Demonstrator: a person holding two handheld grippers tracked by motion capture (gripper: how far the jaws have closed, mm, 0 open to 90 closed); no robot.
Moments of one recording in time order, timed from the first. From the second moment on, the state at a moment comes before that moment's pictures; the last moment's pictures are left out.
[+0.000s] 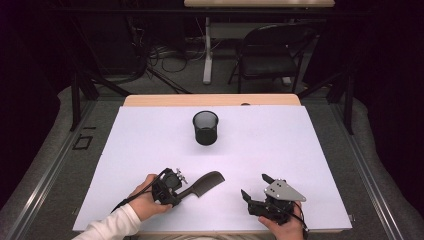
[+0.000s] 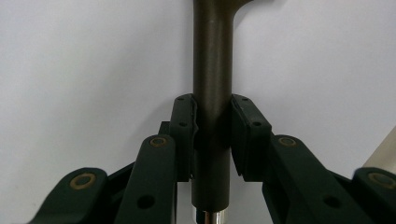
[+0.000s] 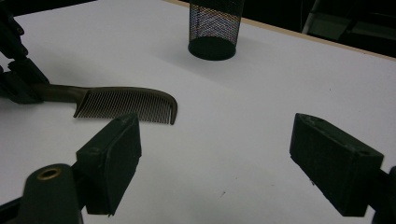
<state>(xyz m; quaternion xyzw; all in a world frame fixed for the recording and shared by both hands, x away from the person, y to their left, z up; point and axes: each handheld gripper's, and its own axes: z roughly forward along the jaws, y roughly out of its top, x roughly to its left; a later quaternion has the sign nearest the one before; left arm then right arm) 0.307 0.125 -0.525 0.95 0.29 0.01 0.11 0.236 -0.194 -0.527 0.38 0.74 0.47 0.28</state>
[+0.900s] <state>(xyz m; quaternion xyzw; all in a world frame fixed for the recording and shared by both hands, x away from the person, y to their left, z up) 0.309 0.128 -0.521 0.95 0.30 0.01 0.12 0.236 -0.194 -0.527 0.38 0.74 0.47 0.28</state>
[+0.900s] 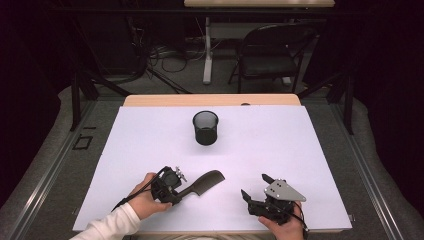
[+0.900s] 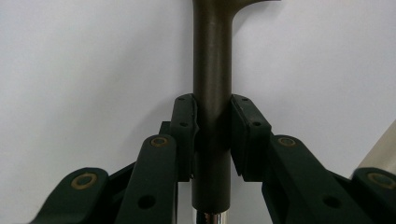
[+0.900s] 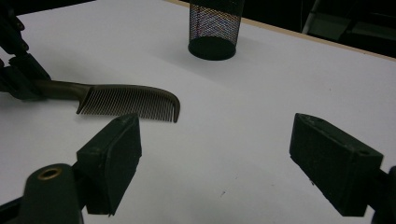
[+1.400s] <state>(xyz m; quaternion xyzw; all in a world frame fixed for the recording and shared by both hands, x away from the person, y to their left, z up) 0.309 0.129 -0.517 0.94 0.30 0.02 0.14 0.236 -0.194 -0.527 0.38 0.75 0.47 0.28</state>
